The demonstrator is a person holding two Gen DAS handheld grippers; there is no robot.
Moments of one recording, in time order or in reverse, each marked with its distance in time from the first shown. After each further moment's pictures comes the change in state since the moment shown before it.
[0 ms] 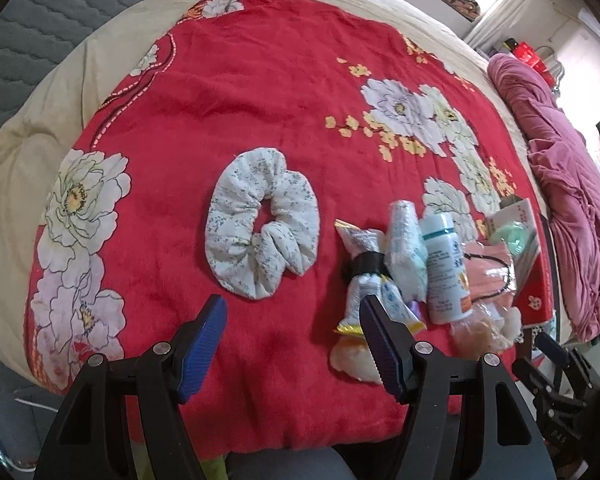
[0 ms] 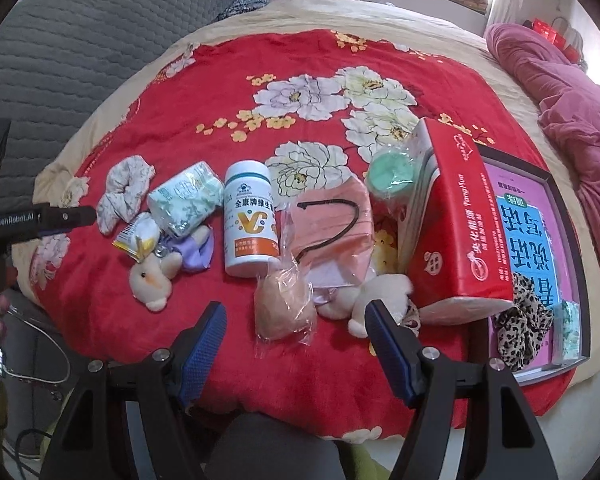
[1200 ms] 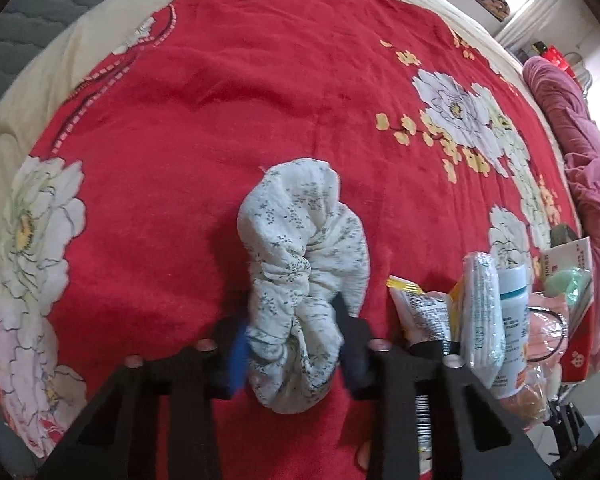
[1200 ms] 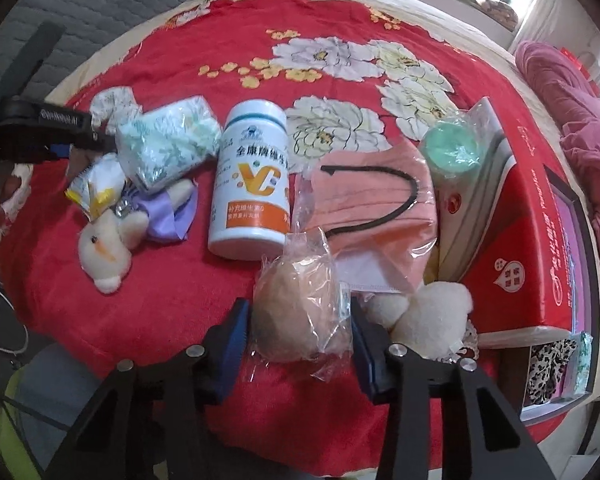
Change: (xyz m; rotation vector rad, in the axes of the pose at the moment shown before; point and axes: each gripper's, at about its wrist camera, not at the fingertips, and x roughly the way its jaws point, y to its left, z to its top) left arm 0.079 0.010 0.041 -0.056 0.046 0.047; right arm 0.064 0.019 -0.005 -0.119 0.058 -0.055
